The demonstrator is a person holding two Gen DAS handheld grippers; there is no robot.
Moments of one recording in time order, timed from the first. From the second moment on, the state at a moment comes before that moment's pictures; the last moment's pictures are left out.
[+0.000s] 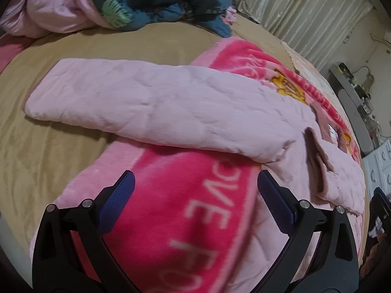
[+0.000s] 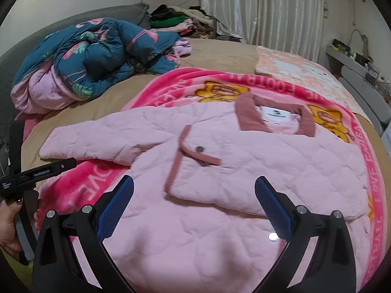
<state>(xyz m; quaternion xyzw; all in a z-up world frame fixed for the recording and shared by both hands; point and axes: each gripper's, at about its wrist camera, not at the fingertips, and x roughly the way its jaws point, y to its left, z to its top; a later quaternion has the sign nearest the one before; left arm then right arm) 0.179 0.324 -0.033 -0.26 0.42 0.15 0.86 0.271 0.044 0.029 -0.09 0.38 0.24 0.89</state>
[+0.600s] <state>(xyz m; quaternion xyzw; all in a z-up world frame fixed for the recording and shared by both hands) 0.160 0.406 -0.052 -0.31 0.40 0.20 0.84 0.269 0.128 0.005 -0.13 0.39 0.29 0.86</state>
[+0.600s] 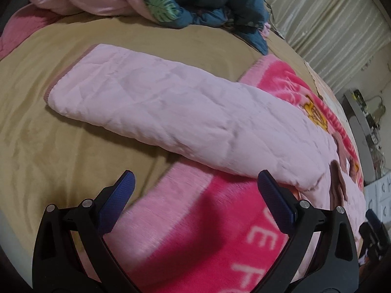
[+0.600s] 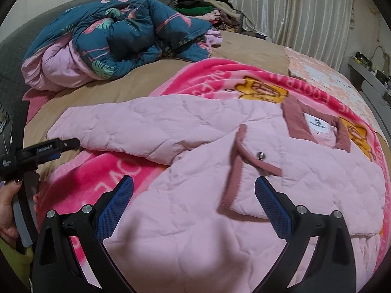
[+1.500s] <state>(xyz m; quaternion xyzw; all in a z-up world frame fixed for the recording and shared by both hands) 0.178 0.525 -0.091 -0.45 0.33 0.28 0.78 0.288 0.096 -0.006 -0.10 0.40 0.25 0.87</state>
